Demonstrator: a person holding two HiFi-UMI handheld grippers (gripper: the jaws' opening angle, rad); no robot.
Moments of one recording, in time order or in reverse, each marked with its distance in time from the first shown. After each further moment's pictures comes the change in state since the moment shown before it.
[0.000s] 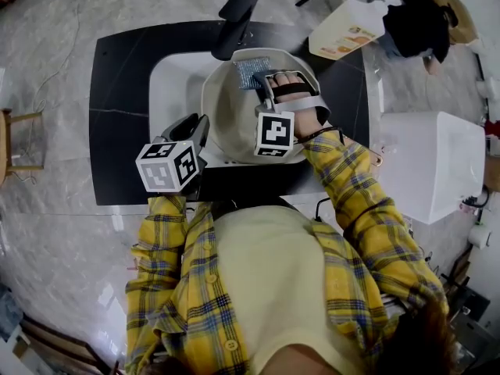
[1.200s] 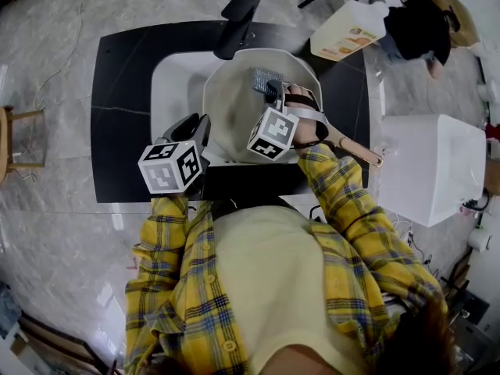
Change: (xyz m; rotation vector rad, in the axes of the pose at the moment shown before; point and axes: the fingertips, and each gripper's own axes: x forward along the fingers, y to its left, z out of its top) left arm -0.004 -0.002 0.002 -0.025 -0.027 0.037; right arm 0.006 0.031 -0.028 0.372 0.138 0.106
